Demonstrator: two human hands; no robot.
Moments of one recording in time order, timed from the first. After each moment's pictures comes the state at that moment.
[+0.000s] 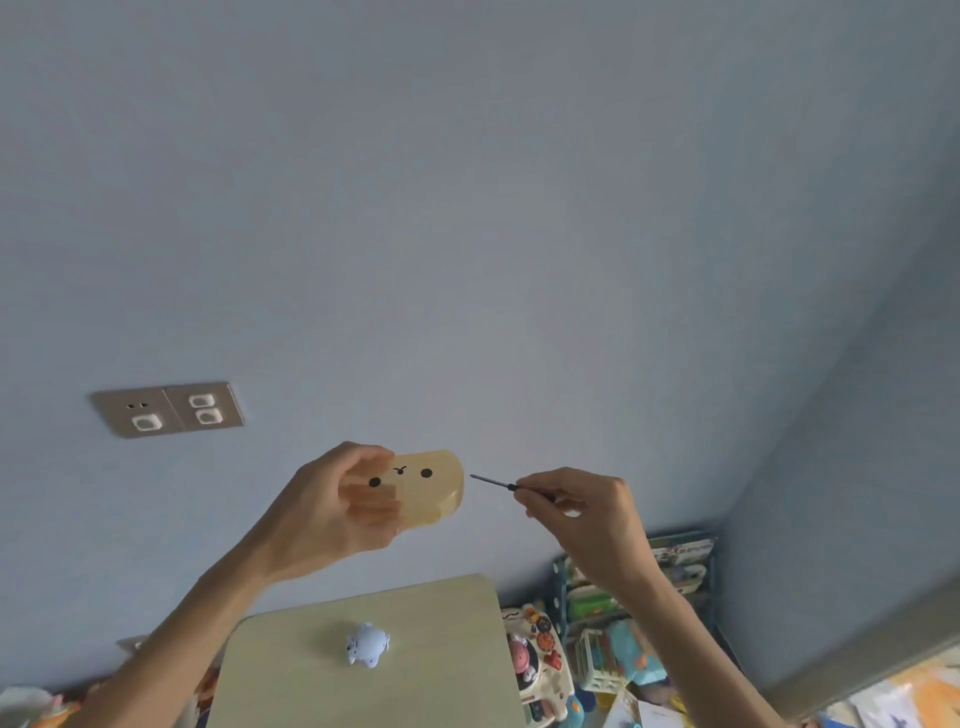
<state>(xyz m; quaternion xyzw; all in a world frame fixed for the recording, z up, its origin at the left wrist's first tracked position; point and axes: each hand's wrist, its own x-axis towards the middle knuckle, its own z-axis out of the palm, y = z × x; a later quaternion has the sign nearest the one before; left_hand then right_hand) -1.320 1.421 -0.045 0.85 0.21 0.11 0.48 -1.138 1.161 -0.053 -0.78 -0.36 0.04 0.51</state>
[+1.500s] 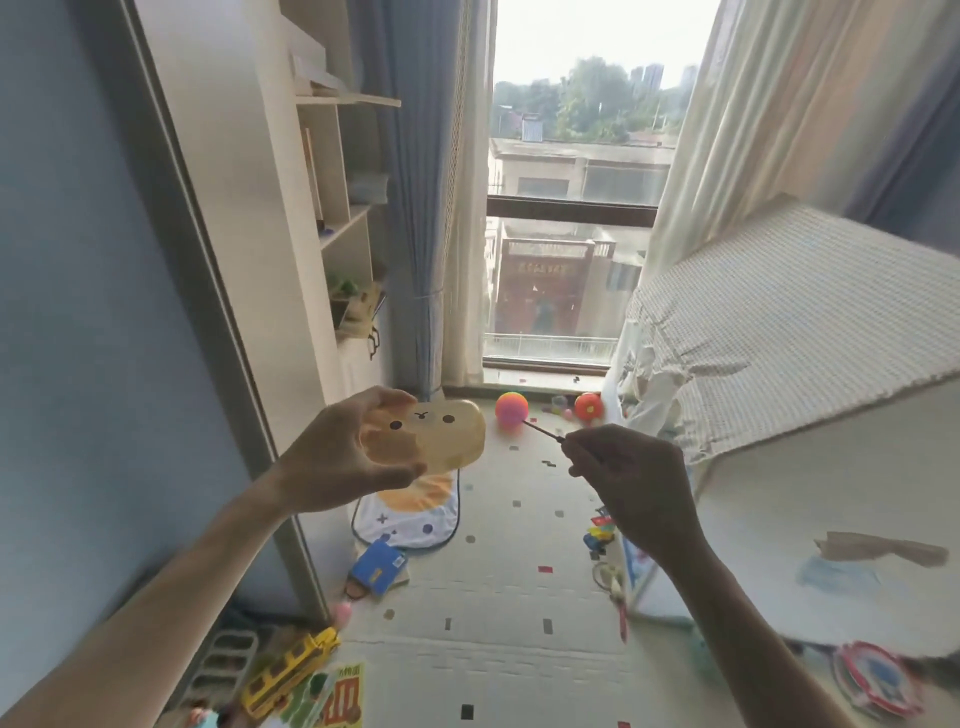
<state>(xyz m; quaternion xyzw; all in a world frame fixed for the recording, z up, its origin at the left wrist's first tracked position) -1.069 0.652 0.014 0.77 -0.48 -0.10 0.41 -1.311 0.423 0.010 -0.83 0.23 -0.35 0.36</state>
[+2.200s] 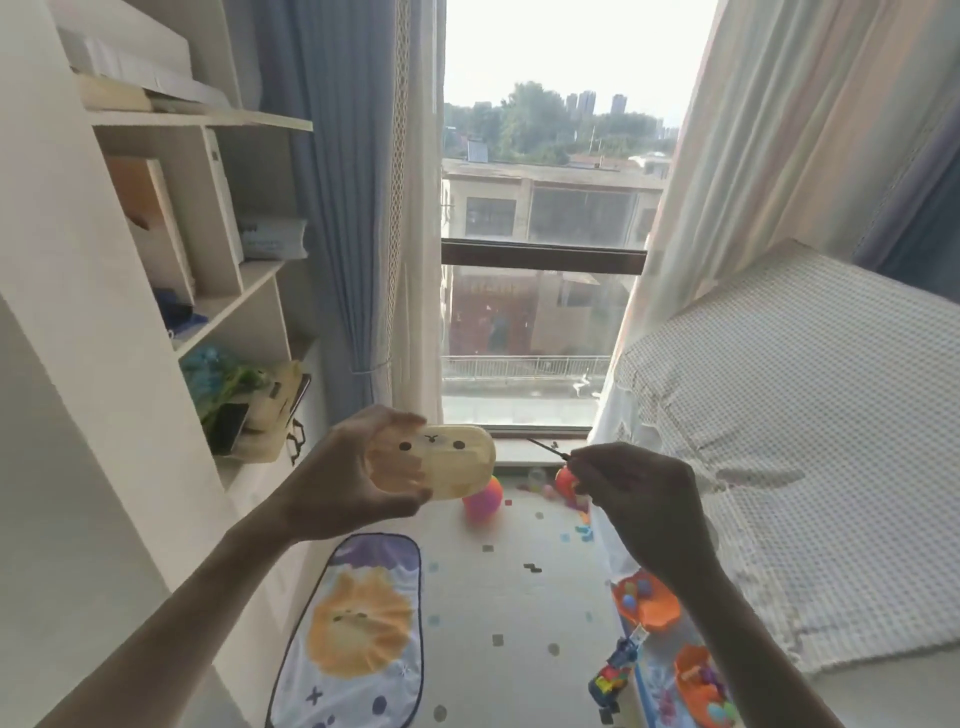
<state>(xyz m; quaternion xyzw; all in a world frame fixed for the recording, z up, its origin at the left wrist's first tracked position) -0.714 0.310 0.016 0.72 -0.54 -0.07 0.42 -0.980 0.117 0.028 -0.81 0.28 -0.38 0.36</state>
